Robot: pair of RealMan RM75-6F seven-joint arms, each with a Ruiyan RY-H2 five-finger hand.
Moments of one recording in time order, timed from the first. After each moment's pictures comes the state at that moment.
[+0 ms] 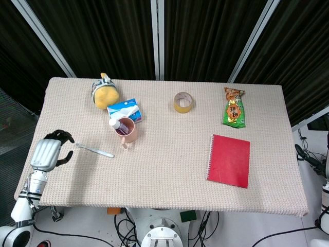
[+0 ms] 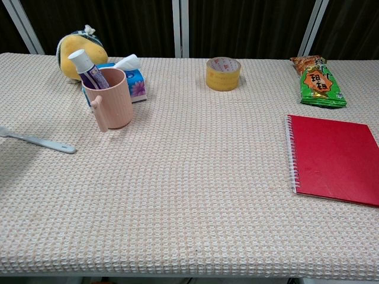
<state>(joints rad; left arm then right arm) -0.36 -1.25 0.00 -1.56 1.33 1.35 0.08 0.13 -1.21 0.25 -1.41 -1.45 1.64 0.32</state>
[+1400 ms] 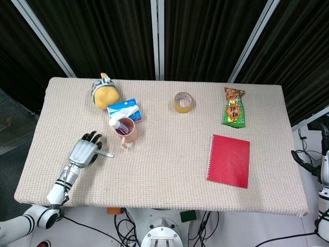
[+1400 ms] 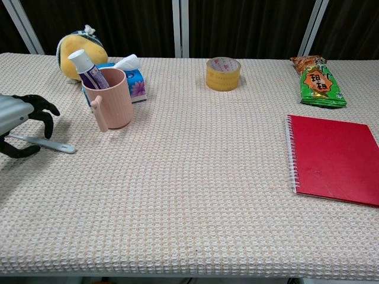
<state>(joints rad) -0.48 -1.62 -0.01 -1.06 1.45 1.11 0.19 0.10 -1.22 0.22 -1.42 -1.47 1.65 0.28</state>
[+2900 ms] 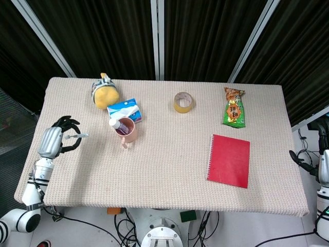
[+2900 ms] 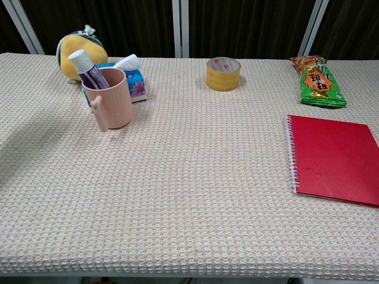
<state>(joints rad) -0.39 -1.33 -0.17 -1.41 1.37 1.26 -0.37 0.11 -1.23 0.21 -1.40 -1.47 1.63 0.30</state>
